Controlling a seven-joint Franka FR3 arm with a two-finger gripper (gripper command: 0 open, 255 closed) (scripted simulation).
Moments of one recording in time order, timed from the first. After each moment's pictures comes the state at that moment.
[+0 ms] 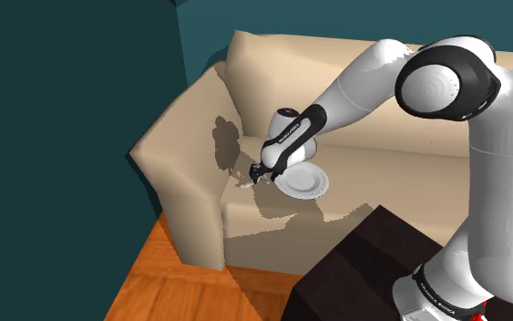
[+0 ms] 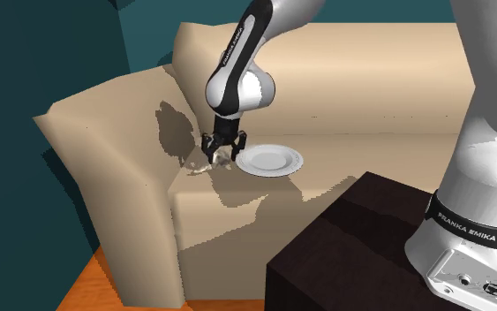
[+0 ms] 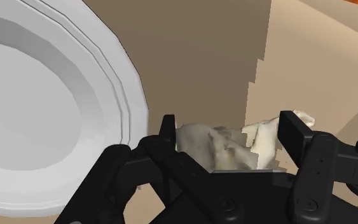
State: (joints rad) arm 0.14 0.51 -0.05 -2.13 0.19 2.82 0.26
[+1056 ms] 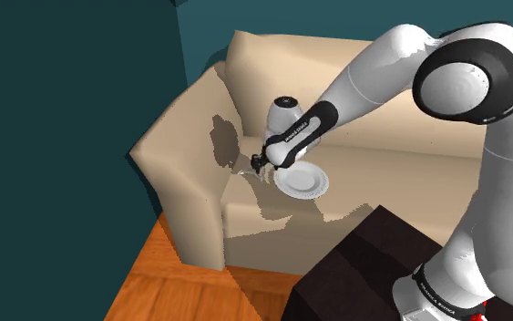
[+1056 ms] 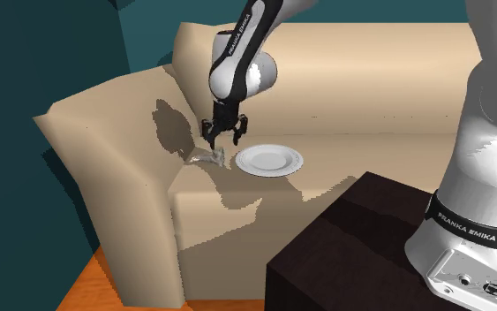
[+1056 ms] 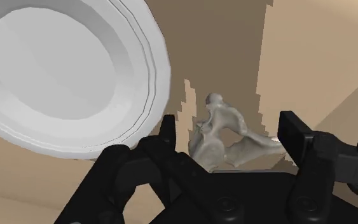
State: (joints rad) arm 0.33 0.42 -0.25 -2.16 0.02 2.78 0.45
